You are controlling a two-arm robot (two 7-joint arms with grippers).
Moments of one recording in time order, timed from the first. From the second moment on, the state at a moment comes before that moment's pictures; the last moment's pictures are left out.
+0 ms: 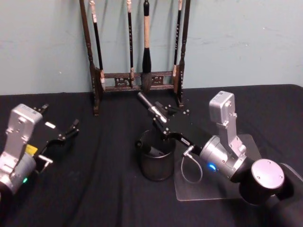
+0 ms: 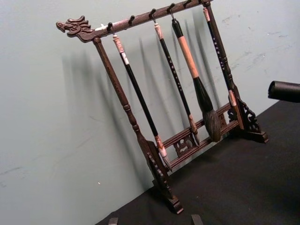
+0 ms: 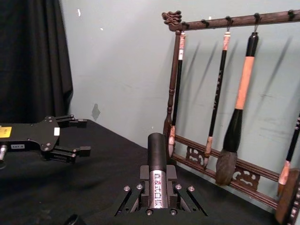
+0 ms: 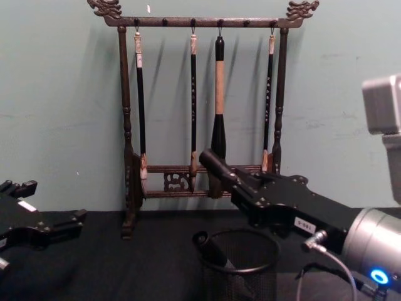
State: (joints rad) left arm -0.20 0.60 0.45 -1.41 -0.25 -0.12 0.03; right arm 0.34 0.20 -0.41 -1.18 0.29 -0.30 0.52
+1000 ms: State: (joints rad) left arm -0.20 0.60 0.45 -1.41 -0.25 -0.12 0.03; right arm 0.42 0.16 -0.45 -1.08 0.29 -0.31 0.54
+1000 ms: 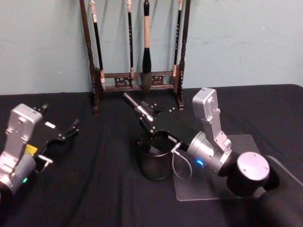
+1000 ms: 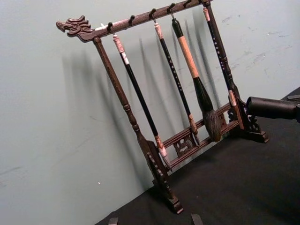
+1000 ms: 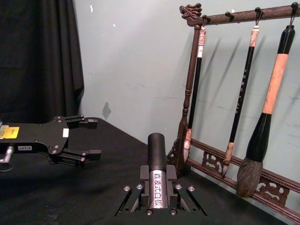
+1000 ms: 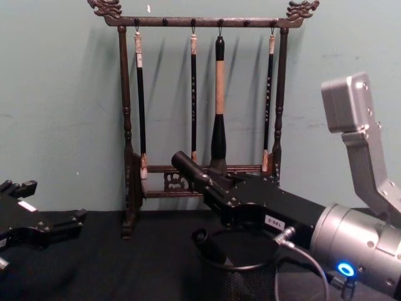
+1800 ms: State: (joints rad) left arm -0.20 0.60 0.45 -1.41 -0.25 -0.12 0.03; right arm 0.42 0.16 -0.45 -1.09 0.29 -0.31 0.54
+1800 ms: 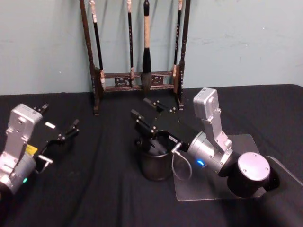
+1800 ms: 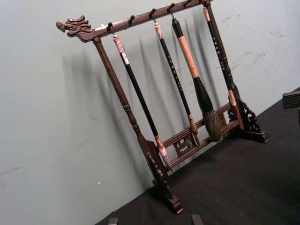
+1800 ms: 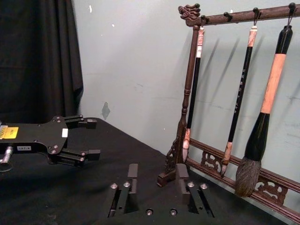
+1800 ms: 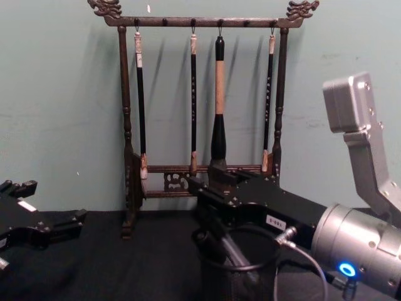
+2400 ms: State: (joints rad) left arm -0.20 0.60 0.45 -1.41 -0.25 -0.12 0.03; right arm 0.40 0.17 -0.45 -1.12 0.29 -0.29 0.53
